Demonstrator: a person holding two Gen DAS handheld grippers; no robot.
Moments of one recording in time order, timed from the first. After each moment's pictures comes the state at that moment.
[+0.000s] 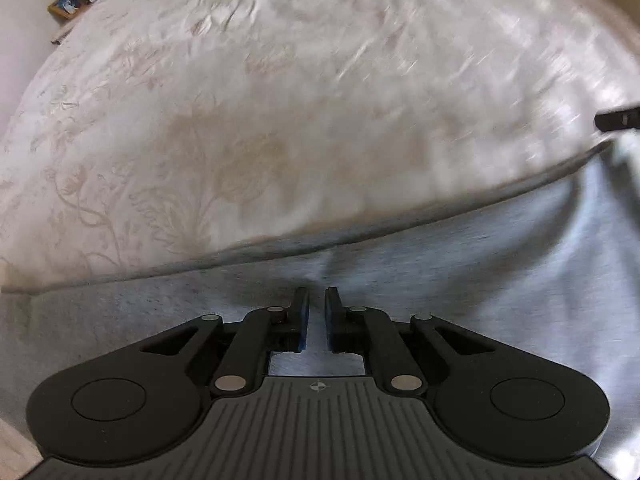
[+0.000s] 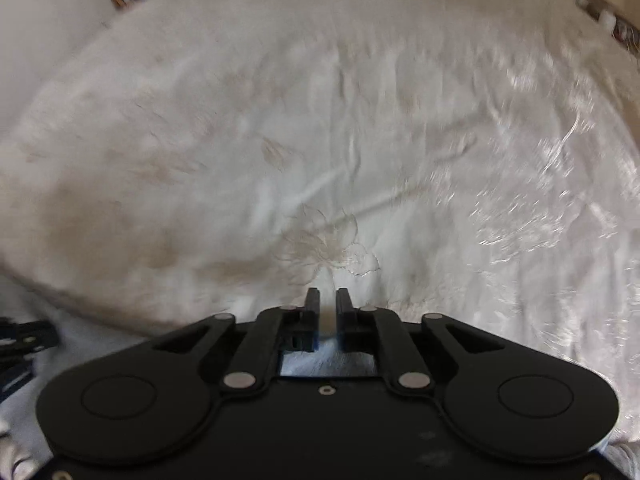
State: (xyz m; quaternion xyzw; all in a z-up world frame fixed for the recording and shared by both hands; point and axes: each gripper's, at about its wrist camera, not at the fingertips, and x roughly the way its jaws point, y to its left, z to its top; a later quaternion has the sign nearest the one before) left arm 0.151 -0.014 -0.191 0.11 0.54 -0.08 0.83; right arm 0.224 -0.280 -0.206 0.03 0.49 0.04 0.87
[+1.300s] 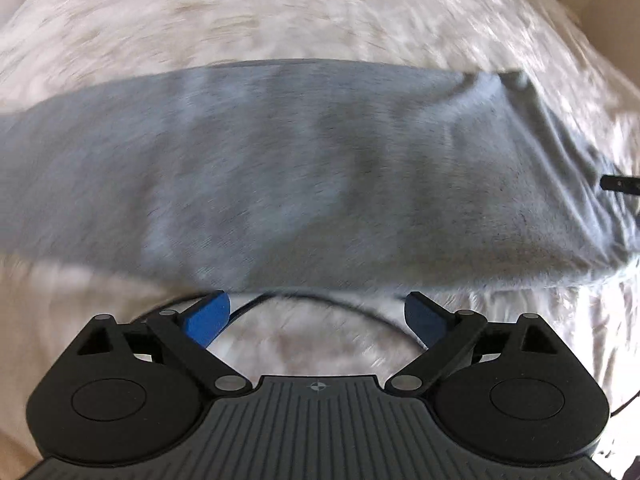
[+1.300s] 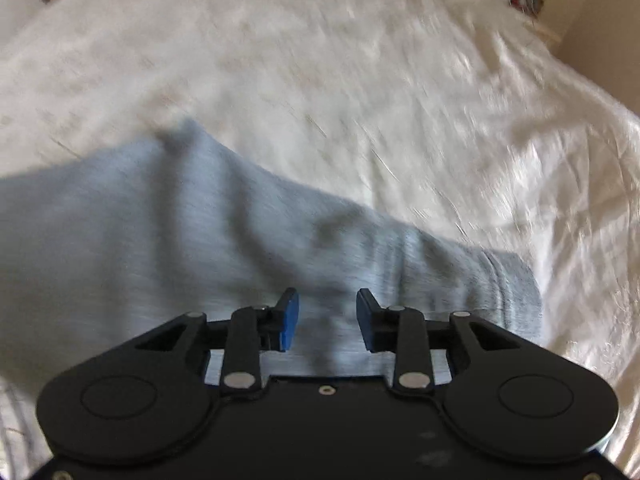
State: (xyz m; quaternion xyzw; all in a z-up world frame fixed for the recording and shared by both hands) left arm 0.022 0.034 -0.191 0.00 0.58 -0.11 0.81; right arm 0.051 -0.356 -0.212 0.00 0.50 -0.10 0.86
